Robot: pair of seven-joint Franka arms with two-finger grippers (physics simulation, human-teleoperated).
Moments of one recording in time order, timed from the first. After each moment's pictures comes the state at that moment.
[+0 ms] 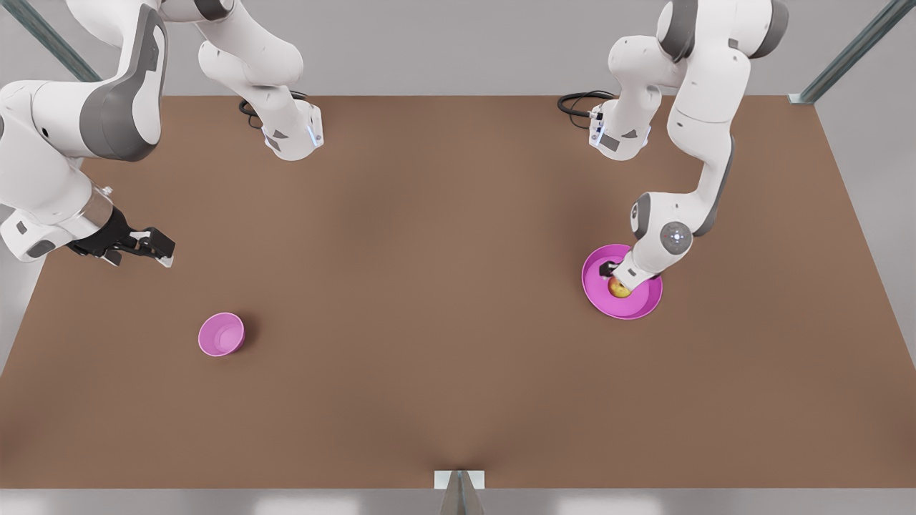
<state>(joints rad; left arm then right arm) -0.17 0.36 0.04 -2.39 -0.10 2.67 0.03 -0.05 0.16 0.04 -1.37 -0.04 1.59 0.00</state>
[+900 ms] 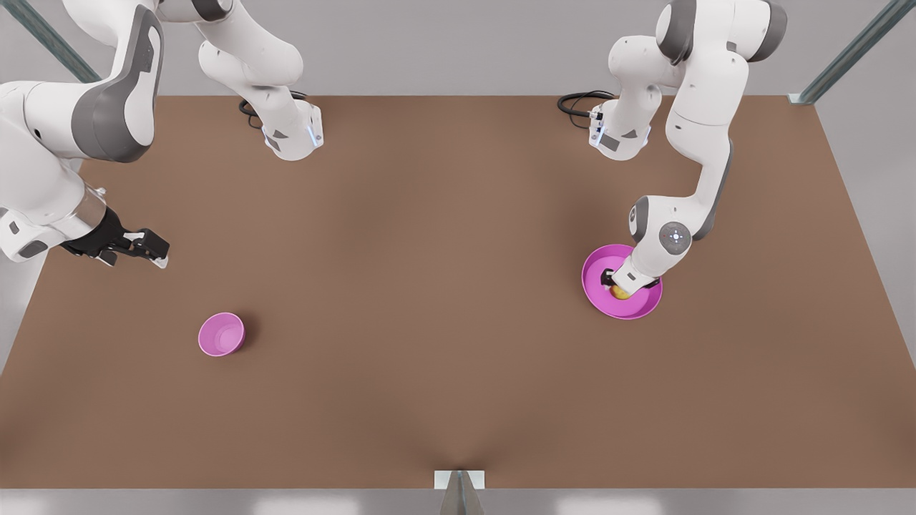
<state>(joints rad) -0.18 0.38 0.04 -2.35 -0.10 2.73 0.03 -0.07 0.16 0.04 -1.37 -0.04 1.59 0.00</state>
